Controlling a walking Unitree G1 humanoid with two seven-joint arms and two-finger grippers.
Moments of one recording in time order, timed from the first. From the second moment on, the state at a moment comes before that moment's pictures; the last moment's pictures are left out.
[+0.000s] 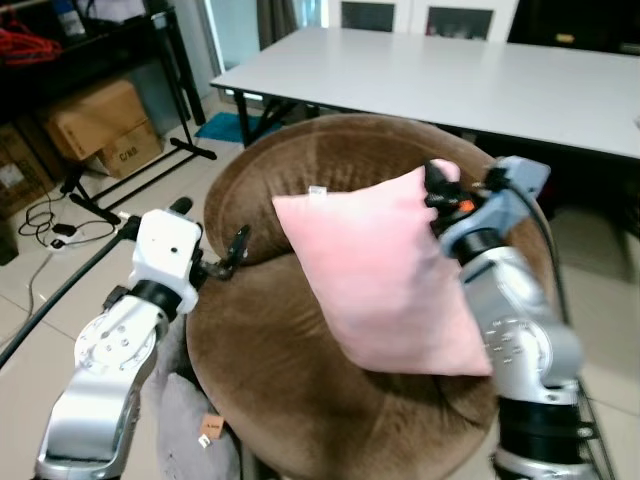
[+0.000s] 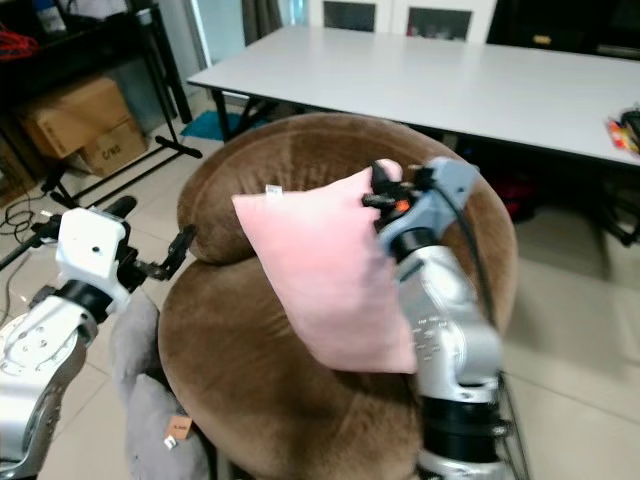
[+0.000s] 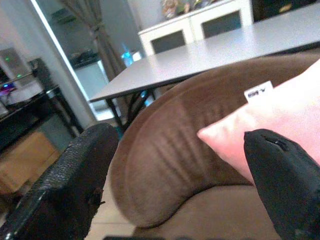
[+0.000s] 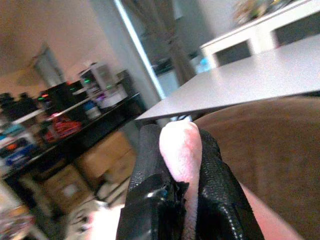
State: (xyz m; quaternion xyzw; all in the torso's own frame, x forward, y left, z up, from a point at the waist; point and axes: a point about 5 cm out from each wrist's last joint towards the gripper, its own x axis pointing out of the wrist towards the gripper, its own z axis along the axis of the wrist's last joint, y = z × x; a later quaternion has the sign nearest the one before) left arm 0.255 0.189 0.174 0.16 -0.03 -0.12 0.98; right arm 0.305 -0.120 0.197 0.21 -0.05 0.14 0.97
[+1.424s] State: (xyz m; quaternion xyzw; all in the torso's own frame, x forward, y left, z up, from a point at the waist) left arm 0.223 0.187 0.151 0.18 0.07 -0.28 0.94; right arm 0.389 -0.113 0.171 0.38 0.21 -0.12 0.89
